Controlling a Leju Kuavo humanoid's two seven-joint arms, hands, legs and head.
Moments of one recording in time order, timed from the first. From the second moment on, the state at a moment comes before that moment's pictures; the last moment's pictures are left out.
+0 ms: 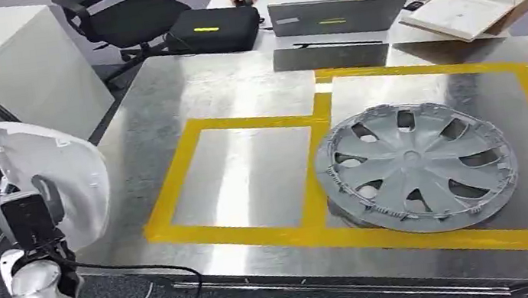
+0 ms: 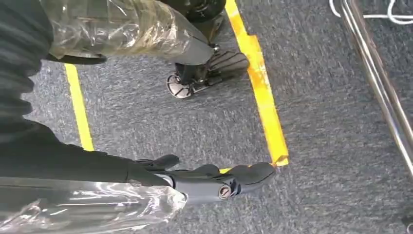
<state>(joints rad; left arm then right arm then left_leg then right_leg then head) -0.23 -0.13 0.06 -1.41 -0.22 0.32 -0.40 -0.09 0.17 -1.35 -0.24 1.03 -0.22 -0.36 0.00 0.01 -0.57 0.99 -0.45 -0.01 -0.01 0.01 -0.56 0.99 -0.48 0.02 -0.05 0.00</state>
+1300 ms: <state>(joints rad) -0.43 -0.17 0.14 -1.16 -0.23 0.28 -0.60 -0.10 0.15 -1.31 -0.24 1.08 -0.18 -0.39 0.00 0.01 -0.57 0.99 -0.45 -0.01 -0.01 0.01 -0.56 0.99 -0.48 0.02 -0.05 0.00</state>
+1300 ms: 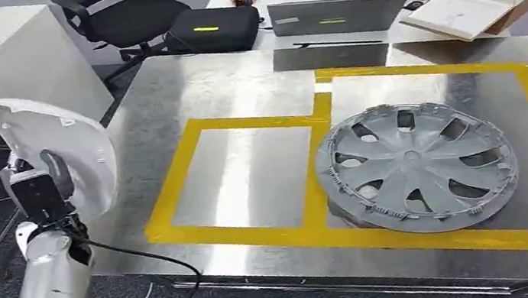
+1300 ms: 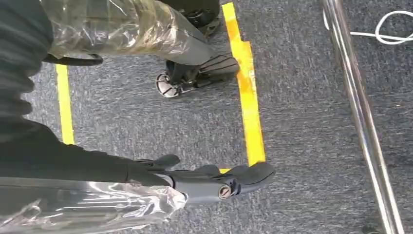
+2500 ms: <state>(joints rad) -0.50 -0.21 0.16 -0.96 -0.27 0.32 -0.65 -0.10 0.15 -1.28 -0.24 1.10 -0.18 -0.39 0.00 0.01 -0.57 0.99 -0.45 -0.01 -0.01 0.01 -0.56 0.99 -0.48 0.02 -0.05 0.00</state>
